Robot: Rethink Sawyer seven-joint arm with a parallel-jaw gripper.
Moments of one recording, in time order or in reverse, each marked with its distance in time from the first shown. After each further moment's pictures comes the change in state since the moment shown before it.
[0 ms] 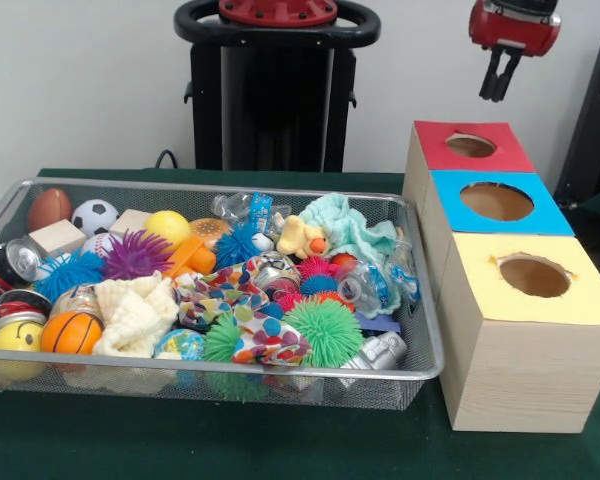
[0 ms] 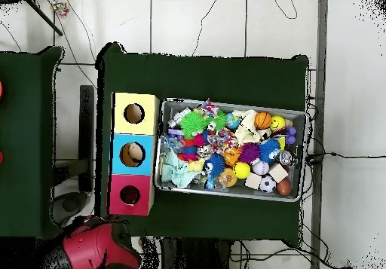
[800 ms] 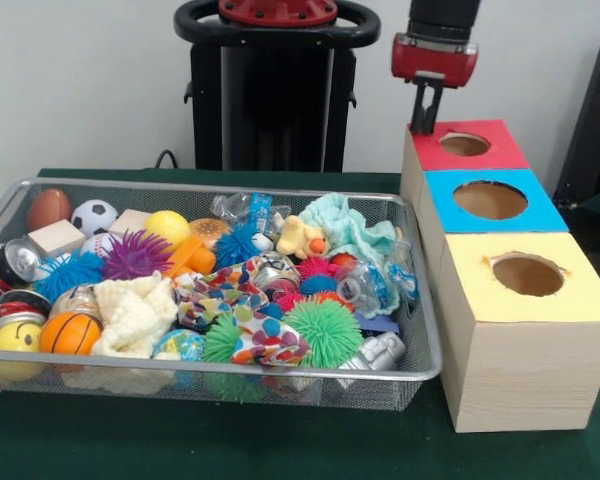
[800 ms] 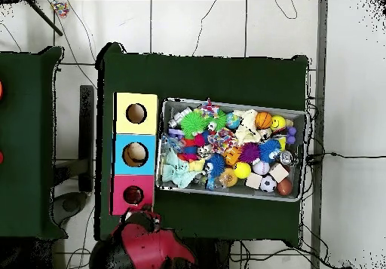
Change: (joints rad) arm -0.271 0.054 0.029 0.169 -0.110 -0.410 0.000
